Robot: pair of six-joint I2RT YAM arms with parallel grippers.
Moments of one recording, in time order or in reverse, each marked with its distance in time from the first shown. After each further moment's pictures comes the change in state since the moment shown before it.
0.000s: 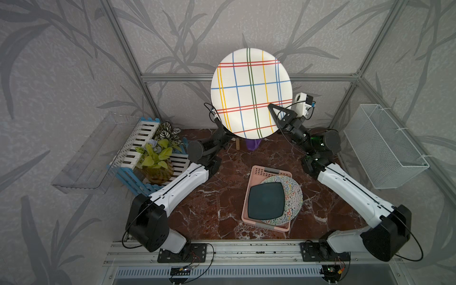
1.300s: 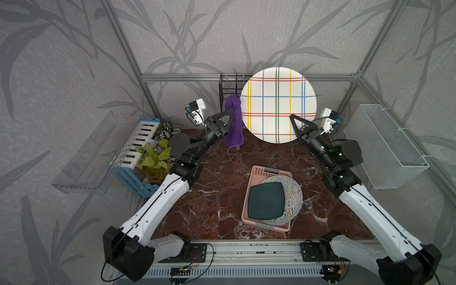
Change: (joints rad) left arm 0.082 -0.274 0.016 -0.735 -0.055 0.662; right arm -0.104 -0.307 -0.237 -0.396 0.155 -0.196
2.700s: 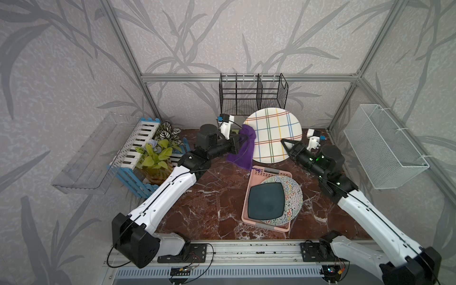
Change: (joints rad) left arm 0.015 0.117 0.055 -0.654 -0.036 0.679; right arm -0.029 -0.126 -0.140 -0.434 0.119 -0.048
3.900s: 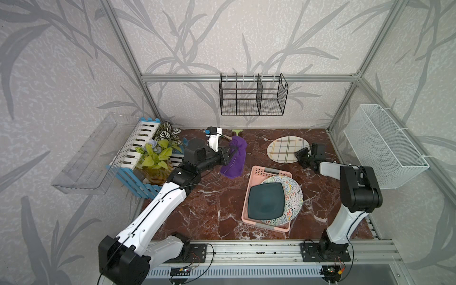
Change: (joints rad) left arm 0.011 -0.188 -0.260 0.050 0.060 -0.081; right arm -0.392 0.939 0.087 0.151 -0.084 -0.072
